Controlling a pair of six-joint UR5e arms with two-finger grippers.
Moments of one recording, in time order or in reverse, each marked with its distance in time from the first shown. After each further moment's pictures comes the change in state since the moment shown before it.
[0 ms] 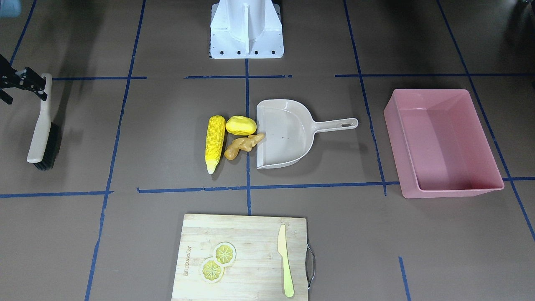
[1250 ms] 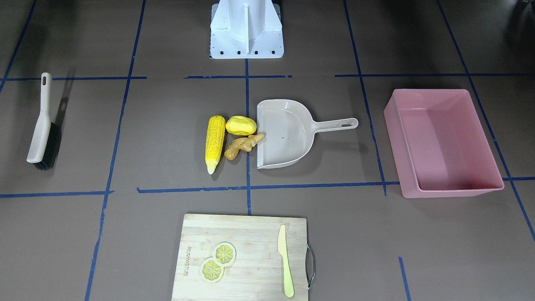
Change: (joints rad) left arm 0.000 0.001 -0.005 -0.001 0.054 -0.002; right arm 0.537 0.257 -0.020 -0.721 0.225 -0.731
